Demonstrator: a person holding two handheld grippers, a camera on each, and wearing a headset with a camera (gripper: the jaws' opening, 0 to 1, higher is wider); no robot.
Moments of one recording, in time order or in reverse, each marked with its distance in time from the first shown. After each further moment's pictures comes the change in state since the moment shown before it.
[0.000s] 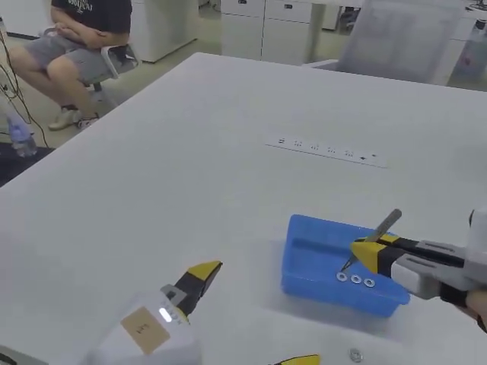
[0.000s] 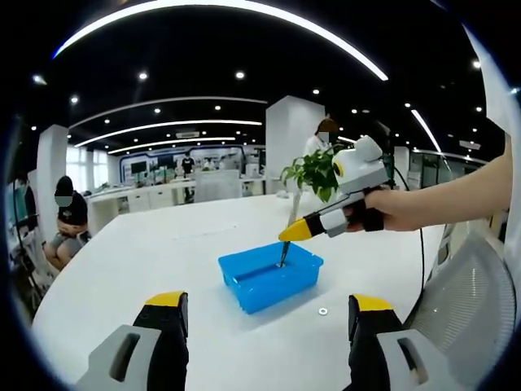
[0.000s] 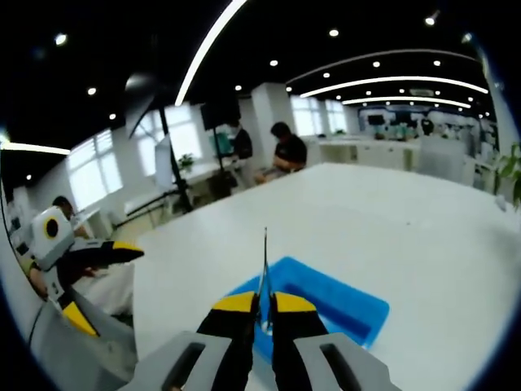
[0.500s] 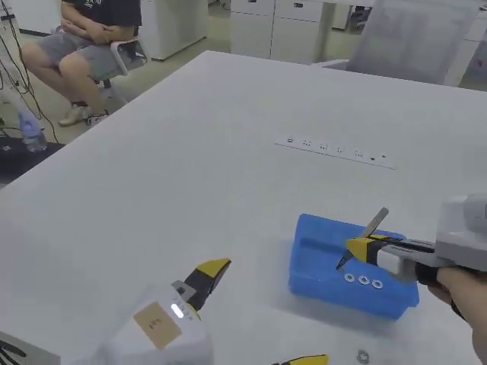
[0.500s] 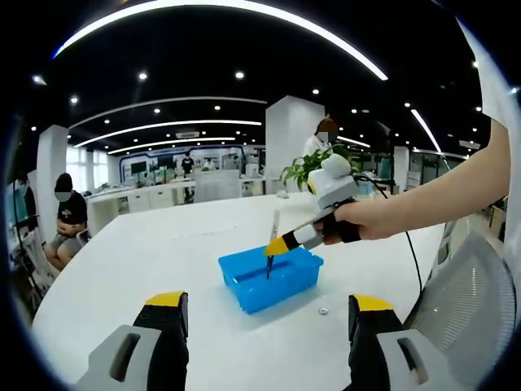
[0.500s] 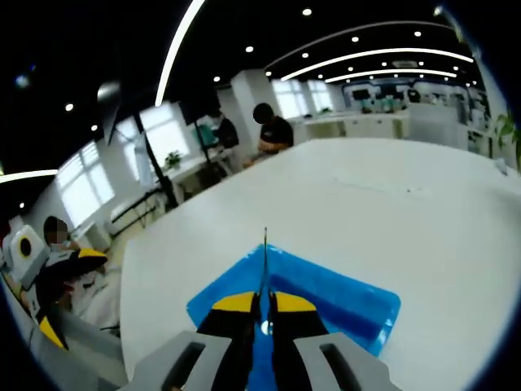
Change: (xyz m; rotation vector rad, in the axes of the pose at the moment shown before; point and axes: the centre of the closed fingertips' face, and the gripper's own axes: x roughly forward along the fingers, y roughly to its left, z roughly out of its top) left arm 0.000 0.000 0.001 0.001 0.000 0.000; right arm 0.039 -0.034 -0.024 0.126 0.078 -0.014
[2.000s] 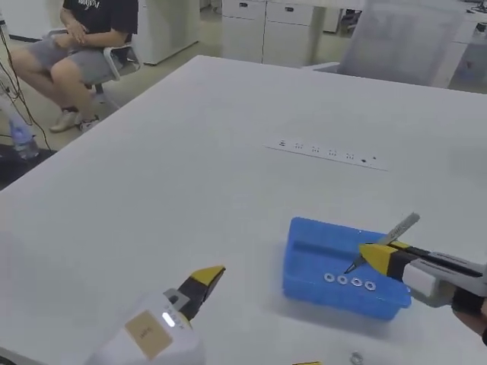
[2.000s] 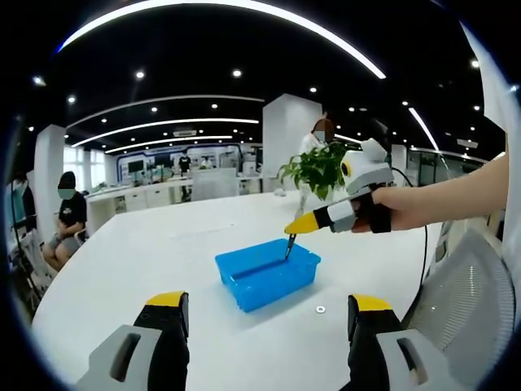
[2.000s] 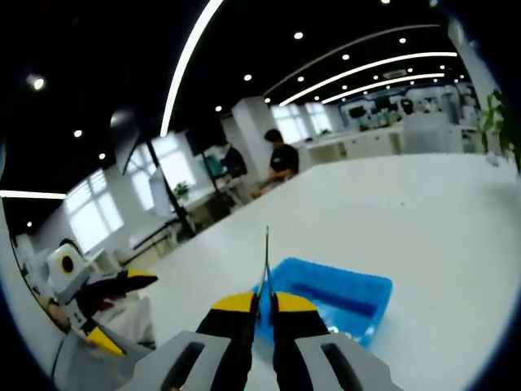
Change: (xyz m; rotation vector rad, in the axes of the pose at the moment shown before) left arm 0.000 -0.006 -0.003 0.004 0.011 -0.016; right arm -0.072 0.048 0.010 0.047 -0.171 0.045
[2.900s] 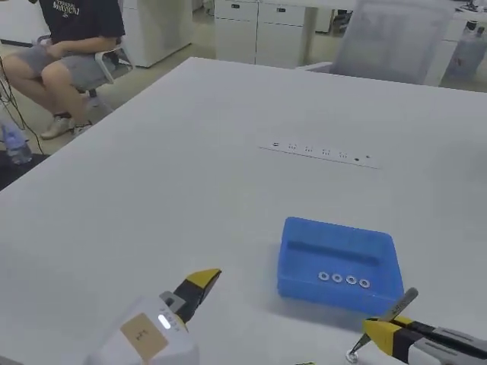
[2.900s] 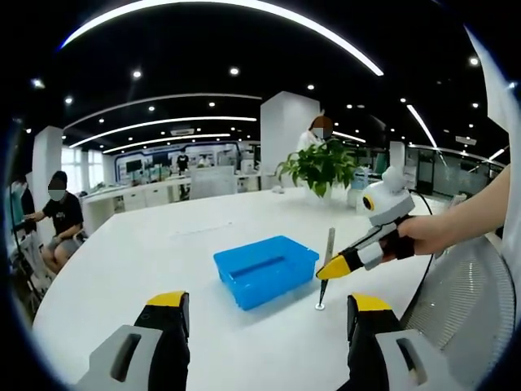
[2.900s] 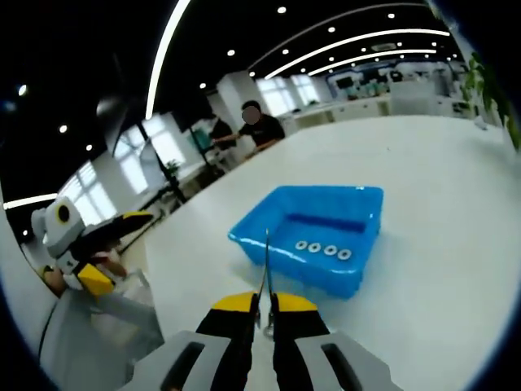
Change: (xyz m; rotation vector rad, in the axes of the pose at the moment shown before) left arm 0.001 0.000 -0.003 0.009 0.014 -0.008; right arm -0.016 -0.008 -0.082 0.075 0.151 -0.041
